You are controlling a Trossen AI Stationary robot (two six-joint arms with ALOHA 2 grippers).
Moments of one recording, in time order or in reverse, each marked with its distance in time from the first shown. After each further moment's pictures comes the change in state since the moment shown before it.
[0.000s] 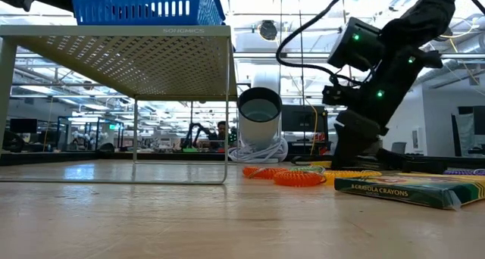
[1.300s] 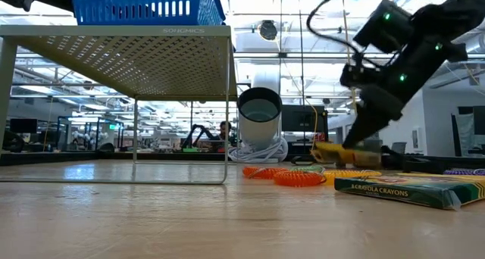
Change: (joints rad) left arm 0.000 0.000 0.000 0.000 0.000 0.000; right arm 0.000 -0.310 -0.011 0.139 -0.064 -0.116
